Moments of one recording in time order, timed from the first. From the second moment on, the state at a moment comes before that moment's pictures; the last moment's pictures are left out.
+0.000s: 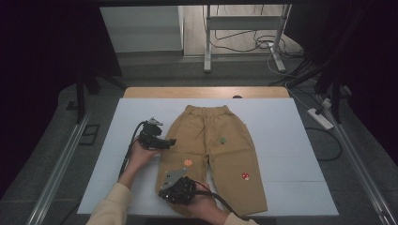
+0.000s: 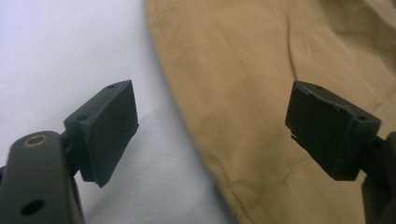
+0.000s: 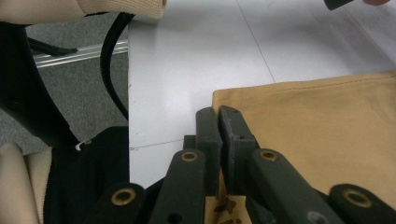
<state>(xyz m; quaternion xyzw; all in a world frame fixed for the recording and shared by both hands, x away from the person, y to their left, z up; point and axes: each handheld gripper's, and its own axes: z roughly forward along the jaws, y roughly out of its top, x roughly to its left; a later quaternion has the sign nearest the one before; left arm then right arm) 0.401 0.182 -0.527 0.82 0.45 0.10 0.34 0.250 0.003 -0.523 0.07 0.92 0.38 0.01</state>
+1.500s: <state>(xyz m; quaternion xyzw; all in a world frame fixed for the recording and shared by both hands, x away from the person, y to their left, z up) 0.395 0.178 -0.530 0.82 0.44 0.04 0.38 0.249 -0.001 -0.522 0.07 0.92 0.38 0.01</state>
